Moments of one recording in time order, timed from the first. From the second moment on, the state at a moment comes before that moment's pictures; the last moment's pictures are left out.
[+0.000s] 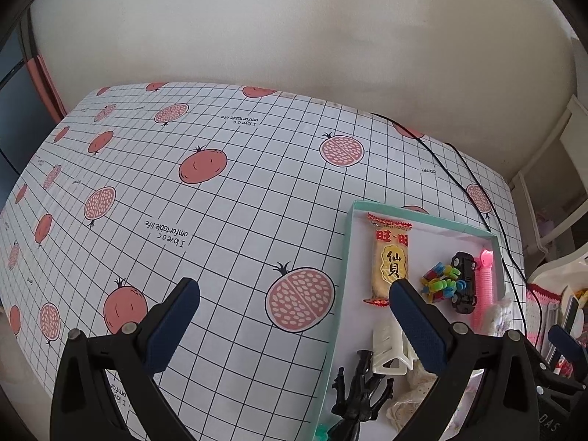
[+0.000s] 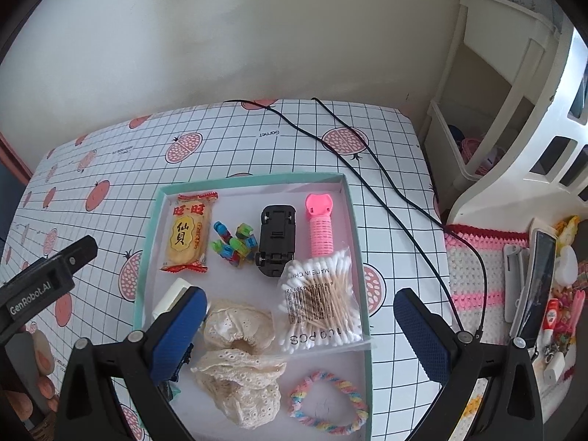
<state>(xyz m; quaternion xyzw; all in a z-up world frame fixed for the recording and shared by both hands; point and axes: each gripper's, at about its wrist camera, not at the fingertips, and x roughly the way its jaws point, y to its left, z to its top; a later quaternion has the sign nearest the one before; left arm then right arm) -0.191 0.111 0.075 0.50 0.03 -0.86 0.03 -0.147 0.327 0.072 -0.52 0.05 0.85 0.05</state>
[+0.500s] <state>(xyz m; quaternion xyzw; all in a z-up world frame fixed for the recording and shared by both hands) -0.147 0.089 0.110 0.47 0.00 -0.88 0.00 -0.105 0.301 0.115 -0.50 0.04 0.86 0.08</state>
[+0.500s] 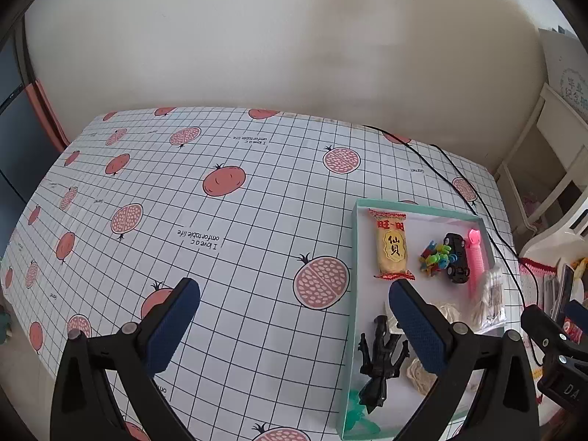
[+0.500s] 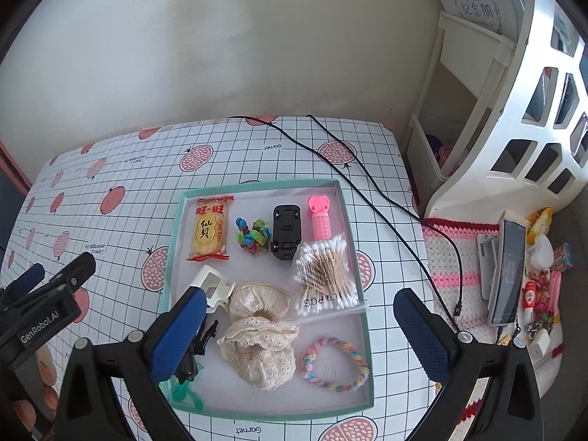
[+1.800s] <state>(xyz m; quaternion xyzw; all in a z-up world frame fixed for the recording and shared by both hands) -0.005 0.039 0.076 0.43 0.00 -0.90 -0.05 0.032 0.251 0.066 -0.48 0.07 0.87 0.08</state>
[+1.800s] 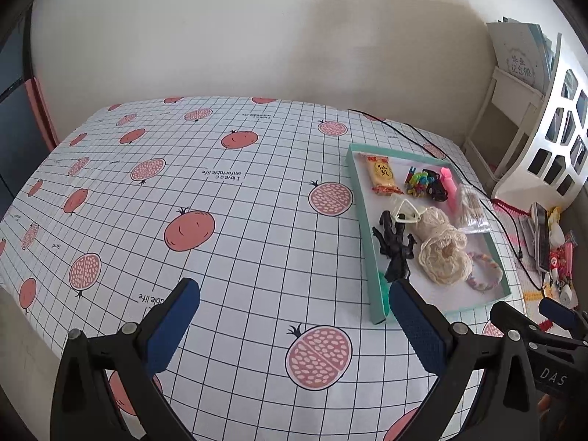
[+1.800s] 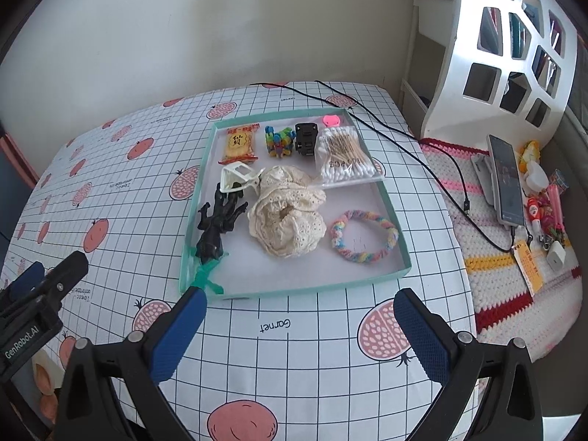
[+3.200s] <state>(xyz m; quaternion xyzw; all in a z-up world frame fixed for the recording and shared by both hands) -0.002 0.008 -0.033 0.48 -0.02 -0.88 0.00 0.038 0.234 -0.035 -0.49 0.05 0.87 0.08</state>
